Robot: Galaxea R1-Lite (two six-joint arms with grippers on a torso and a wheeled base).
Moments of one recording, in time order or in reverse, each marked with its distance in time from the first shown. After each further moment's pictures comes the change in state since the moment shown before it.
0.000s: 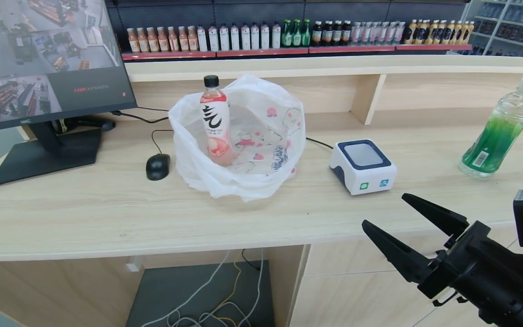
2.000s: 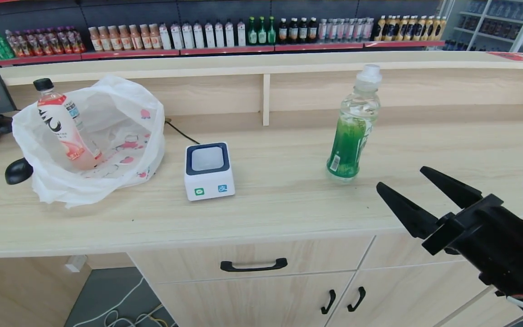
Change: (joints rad) left arm 0.000 0.000 0.000 -0.002 0.000 0.013; right arm -0.118 0.011 -0.101 0.000 0.000 0.002
